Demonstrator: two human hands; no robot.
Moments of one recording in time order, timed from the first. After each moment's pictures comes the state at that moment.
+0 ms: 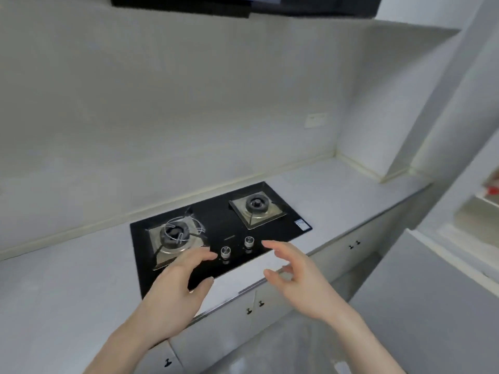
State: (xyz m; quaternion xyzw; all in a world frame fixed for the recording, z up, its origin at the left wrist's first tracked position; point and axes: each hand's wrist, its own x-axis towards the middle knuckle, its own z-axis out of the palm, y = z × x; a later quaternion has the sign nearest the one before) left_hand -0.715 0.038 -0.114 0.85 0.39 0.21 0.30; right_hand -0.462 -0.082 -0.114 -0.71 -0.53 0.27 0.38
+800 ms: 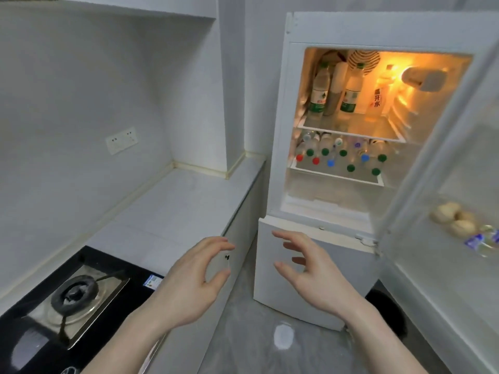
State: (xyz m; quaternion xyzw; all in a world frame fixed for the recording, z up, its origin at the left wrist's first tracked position) left_hand -0.241 0.014 -0.085 0.95 0.01 0.08 0.31; right_hand -0.136 -0.236 -0.094 -0.85 -0.27 0.08 0.44
